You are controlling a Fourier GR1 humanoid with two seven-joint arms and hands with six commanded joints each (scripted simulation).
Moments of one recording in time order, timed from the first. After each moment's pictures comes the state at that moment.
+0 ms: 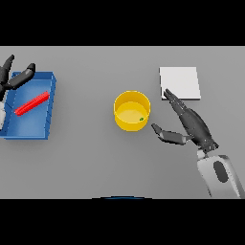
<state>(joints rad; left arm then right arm) -0.53 0.58 -0.10 -1.12 -0.08 -0.03 0.43 -0.11 -0.27 0.22 -1.62 0.42 0.11 -0.08</state>
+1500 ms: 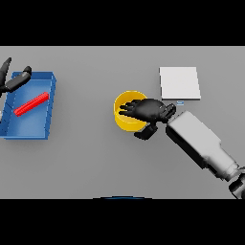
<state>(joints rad) -0.50 0.60 -0.09 -1.13 -0.08 -0.06 0.43 -0.72 -0.32 0.69 -1.05 0.89 0.43 -0.25</state>
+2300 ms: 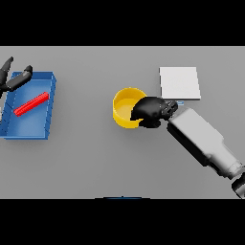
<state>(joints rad) -0.52 0.60 -0.09 -1.11 -0.07 -0.07 0.40 -0.74 -0.35 0.69 -1.07 0.85 0.48 -0.26</state>
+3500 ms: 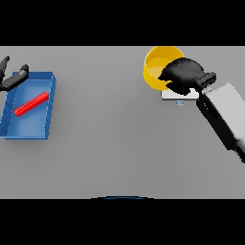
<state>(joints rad) -0.49 0.61 -0.07 -1.18 -0.03 -0.07 0.46 -0.82 -0.52 0.48 -1.13 0.80 0.46 -0.11</state>
